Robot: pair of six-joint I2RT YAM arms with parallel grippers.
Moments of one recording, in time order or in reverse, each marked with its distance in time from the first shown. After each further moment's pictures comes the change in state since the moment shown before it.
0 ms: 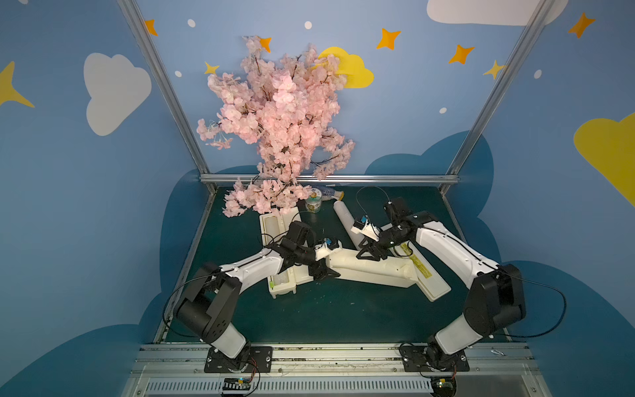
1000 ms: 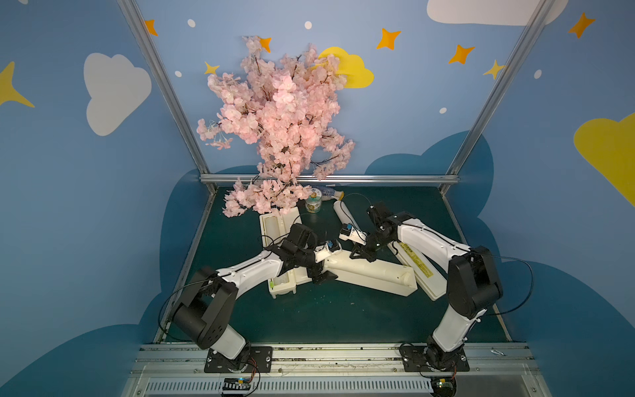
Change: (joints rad) left arm -0.028 -0.072 -0.029 -0.056 -0.180 -0.024; right arm 0.072 0.170 0.052 0.040 0.102 -0.018
